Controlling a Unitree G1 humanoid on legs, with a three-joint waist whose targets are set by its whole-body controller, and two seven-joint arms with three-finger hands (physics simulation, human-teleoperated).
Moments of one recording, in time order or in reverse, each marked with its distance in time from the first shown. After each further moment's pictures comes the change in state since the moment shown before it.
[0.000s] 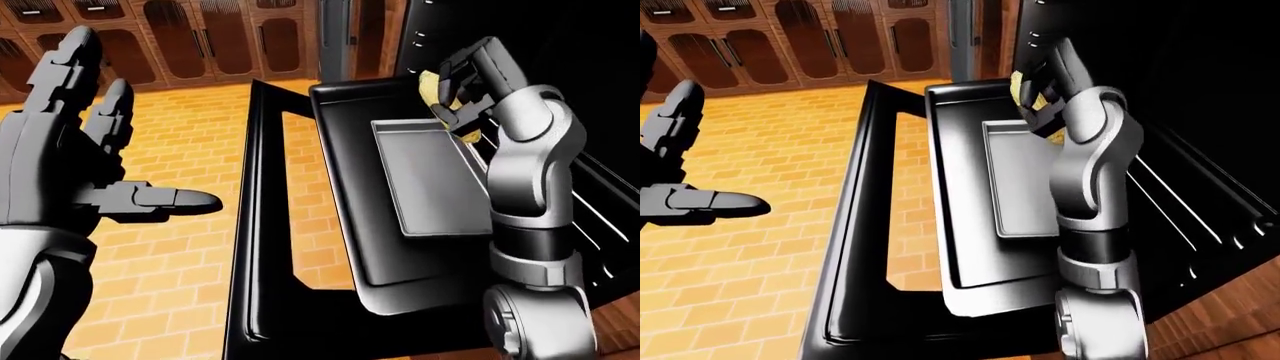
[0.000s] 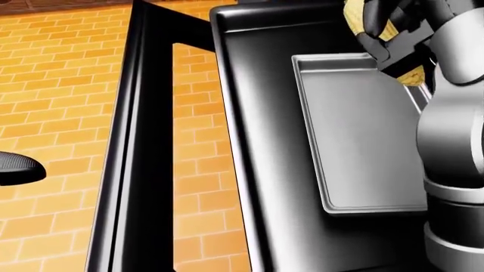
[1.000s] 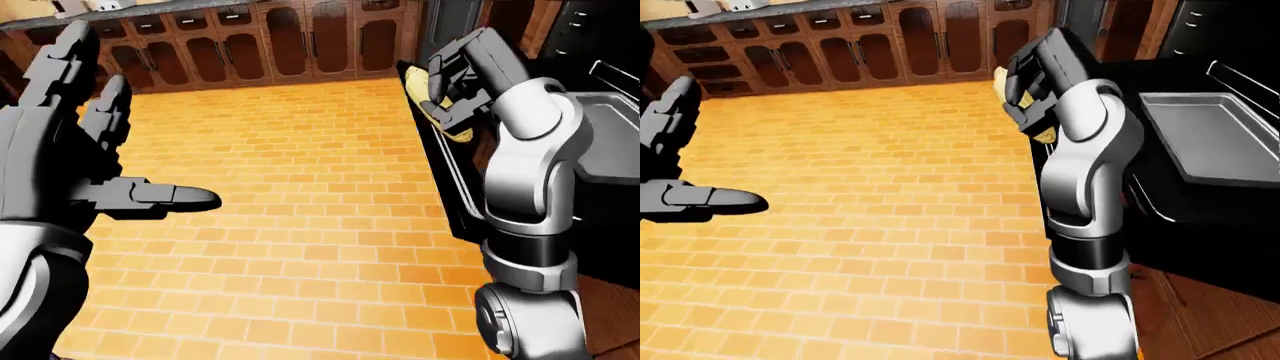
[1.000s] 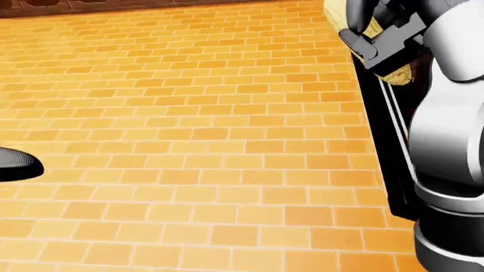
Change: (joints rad) left arm -0.012 0.049 0.002 0.012 -0.077 0.010 0.062; right arm -0.019 0.039 0.019 -0.114 -0.020 0.074 0.116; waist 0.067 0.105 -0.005
